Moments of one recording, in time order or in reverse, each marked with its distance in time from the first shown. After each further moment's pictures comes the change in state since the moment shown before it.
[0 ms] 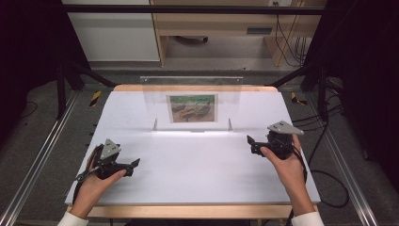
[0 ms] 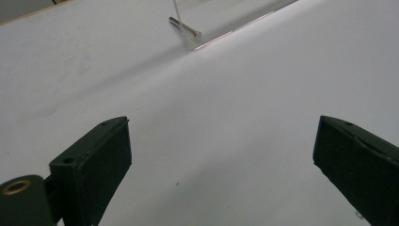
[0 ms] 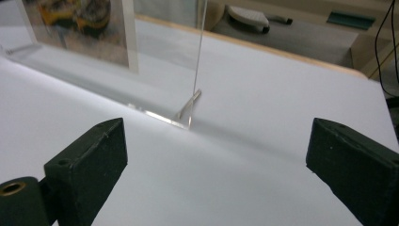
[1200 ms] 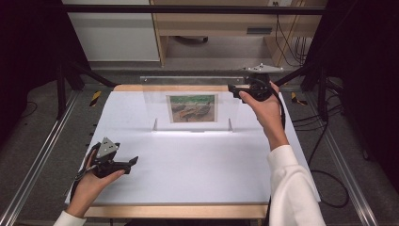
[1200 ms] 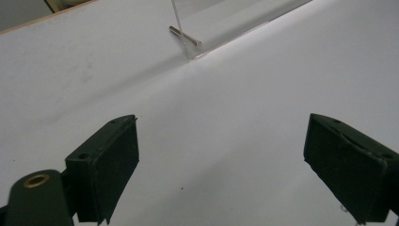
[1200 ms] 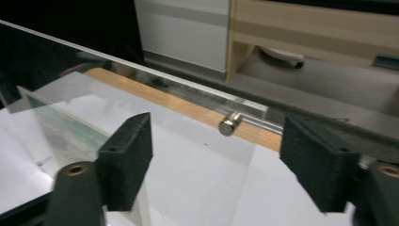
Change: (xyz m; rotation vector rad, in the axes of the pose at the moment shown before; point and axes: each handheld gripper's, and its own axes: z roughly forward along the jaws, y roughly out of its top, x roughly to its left) left arm 0.006 0.003 -0.005 -0.019 -0.022 -0.002; right arm -0.007 0.151 0.074 -0.089 0.136 0.014
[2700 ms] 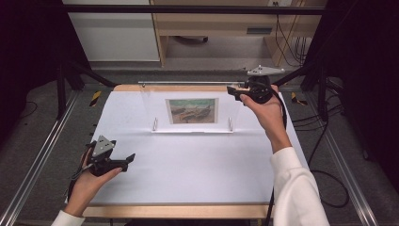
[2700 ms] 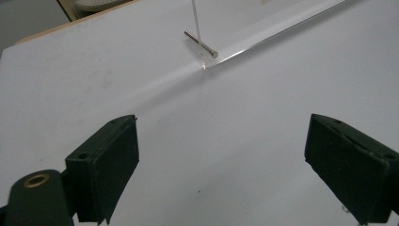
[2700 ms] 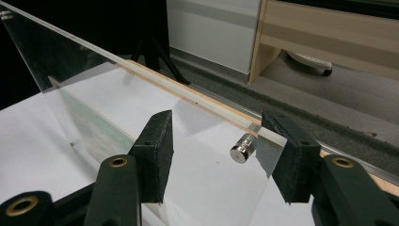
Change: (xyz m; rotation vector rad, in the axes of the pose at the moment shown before) left arm 0.006 0.003 -0.005 -0.019 0.031 -0.009; right arm 0.005 0.000 -0.009 0.003 0.123 -0.053
